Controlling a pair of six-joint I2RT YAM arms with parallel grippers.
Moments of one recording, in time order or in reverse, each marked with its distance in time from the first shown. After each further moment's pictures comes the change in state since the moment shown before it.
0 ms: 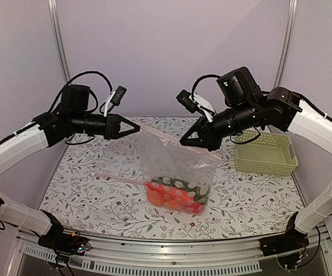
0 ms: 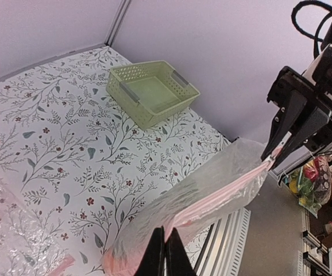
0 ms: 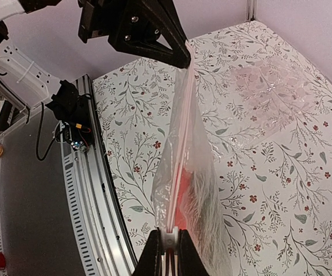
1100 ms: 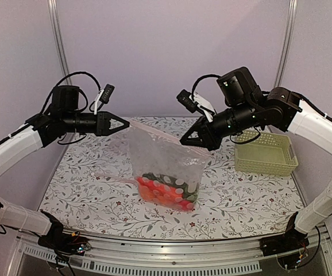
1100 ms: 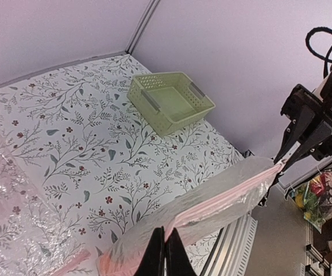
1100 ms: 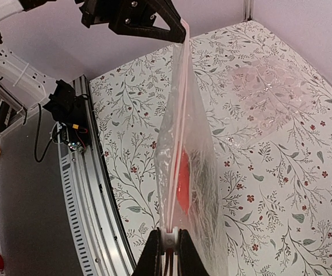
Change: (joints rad) left arm 0.101 -0.043 -0.032 -0.002 0.016 -0.012; right arm 0.000 0.000 -0.001 0.000 0.014 0.000
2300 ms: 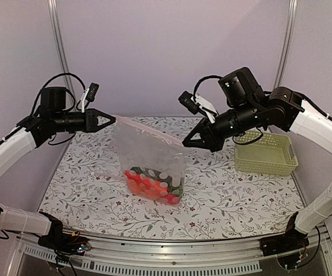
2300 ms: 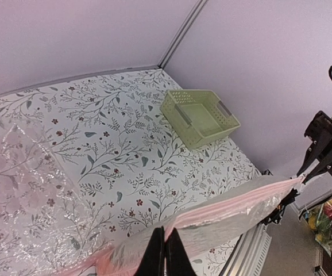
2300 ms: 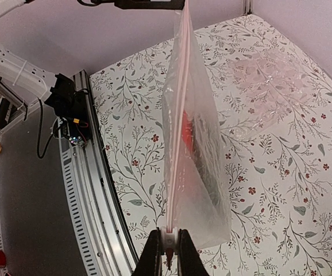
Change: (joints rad) left arm 0.148 -0.057 -0.034 -0.015 -0.004 0.000; right arm 0.000 -0.010 0.000 -0.034 0.000 0.003
